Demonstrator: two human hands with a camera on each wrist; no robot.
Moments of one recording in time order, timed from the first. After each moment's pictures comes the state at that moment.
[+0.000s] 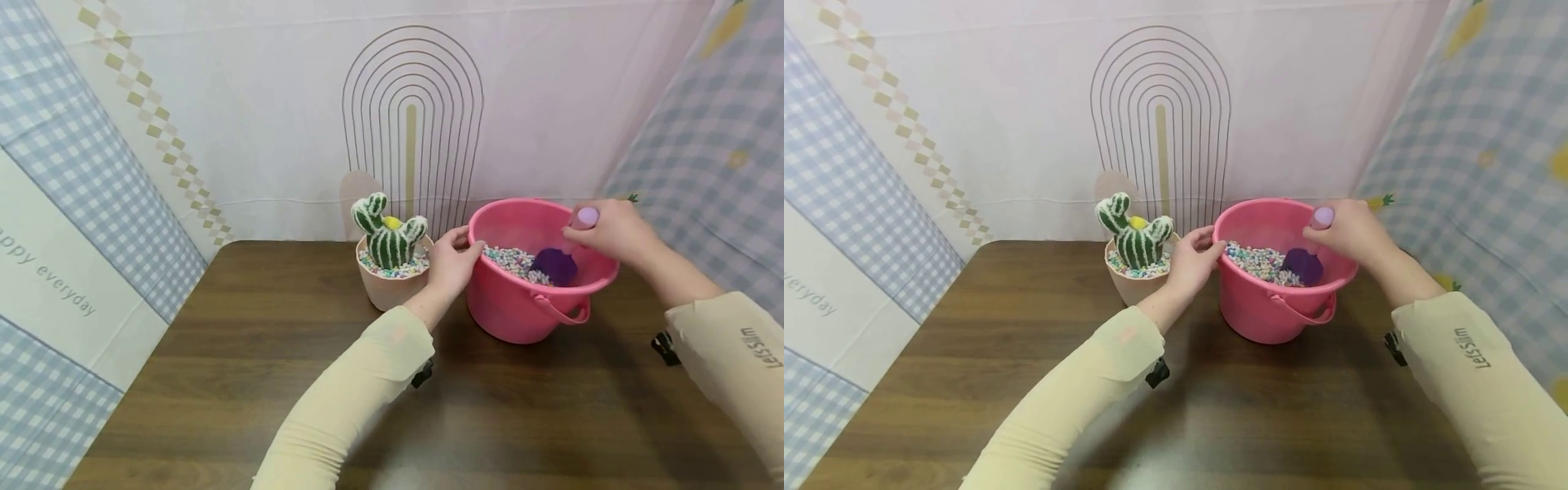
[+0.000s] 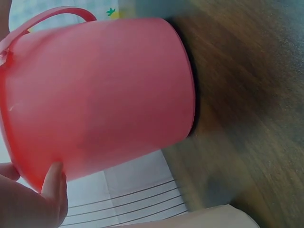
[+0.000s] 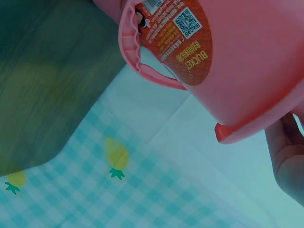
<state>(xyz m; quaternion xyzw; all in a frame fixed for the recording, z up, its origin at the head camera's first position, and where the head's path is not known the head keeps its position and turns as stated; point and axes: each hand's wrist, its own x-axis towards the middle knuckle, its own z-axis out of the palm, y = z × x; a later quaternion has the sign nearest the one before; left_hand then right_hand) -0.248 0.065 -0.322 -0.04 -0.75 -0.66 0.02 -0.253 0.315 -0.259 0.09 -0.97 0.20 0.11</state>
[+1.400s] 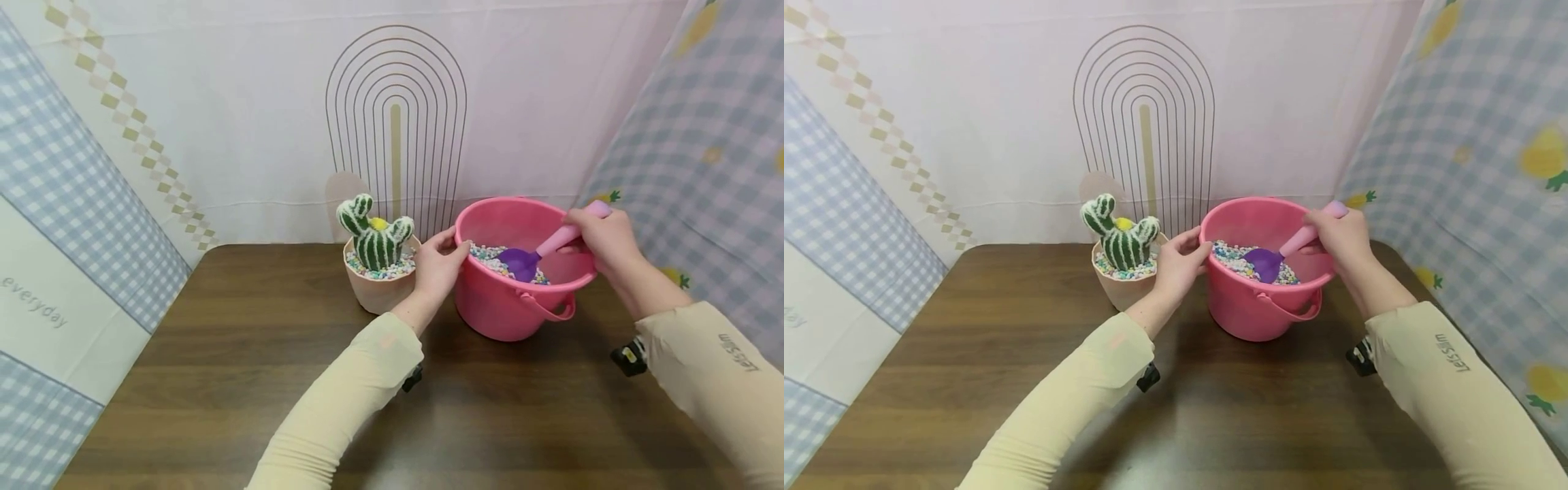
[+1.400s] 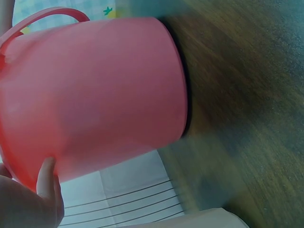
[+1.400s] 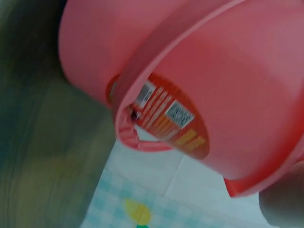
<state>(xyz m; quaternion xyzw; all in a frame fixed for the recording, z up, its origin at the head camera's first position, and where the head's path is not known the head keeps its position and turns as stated) -0.248 0.066 -0.329 -0.02 -0.70 -0.71 0.01 -0.238 0.304 -0.271 -0.15 -0.75 0.64 0.06</state>
